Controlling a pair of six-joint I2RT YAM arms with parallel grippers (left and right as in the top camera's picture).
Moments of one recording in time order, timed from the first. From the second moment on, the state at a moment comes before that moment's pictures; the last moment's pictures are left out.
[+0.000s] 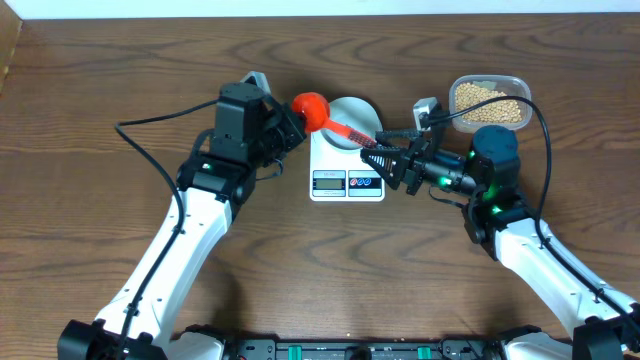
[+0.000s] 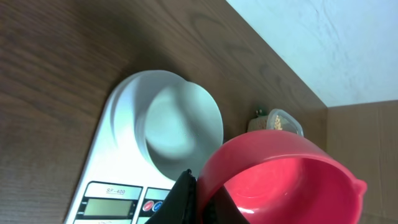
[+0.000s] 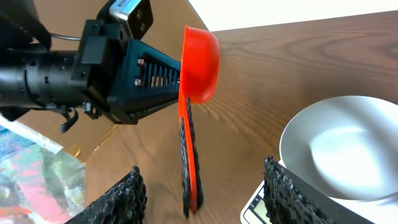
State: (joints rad) left arm -0.30 1.40 1.03 -0.29 0.25 -0.86; right arm 0.30 1.38 0.65 0.52 -0.82 0.45
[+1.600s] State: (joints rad) left arm -0.42 1.44 1.03 -0.26 0.23 -0.96; right arm 0.32 1.38 0.65 0.57 -0.77 0.48
